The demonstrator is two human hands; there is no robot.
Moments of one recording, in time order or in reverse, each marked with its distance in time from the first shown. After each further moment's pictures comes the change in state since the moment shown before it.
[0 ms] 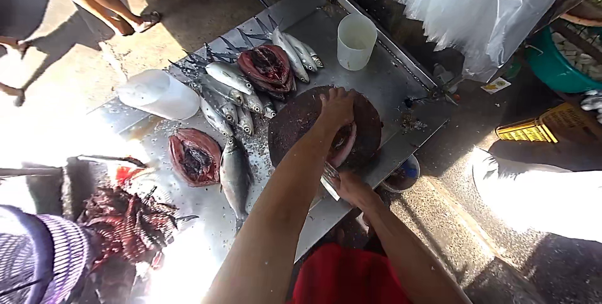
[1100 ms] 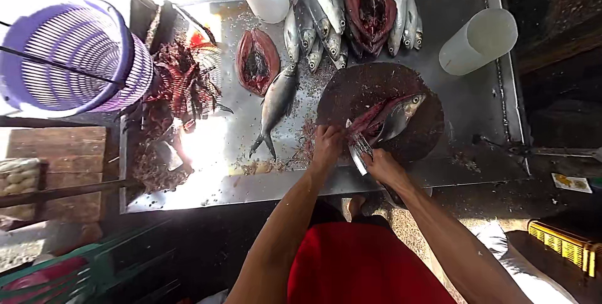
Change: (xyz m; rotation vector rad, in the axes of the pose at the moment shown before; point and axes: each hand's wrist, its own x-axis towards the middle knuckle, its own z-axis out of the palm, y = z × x) left_hand -0.188 -0.082 0.203 -0.318 0.880 -0.385; right_hand 0.032 0.002 -0.029 -0.329 -0.100 -0.242
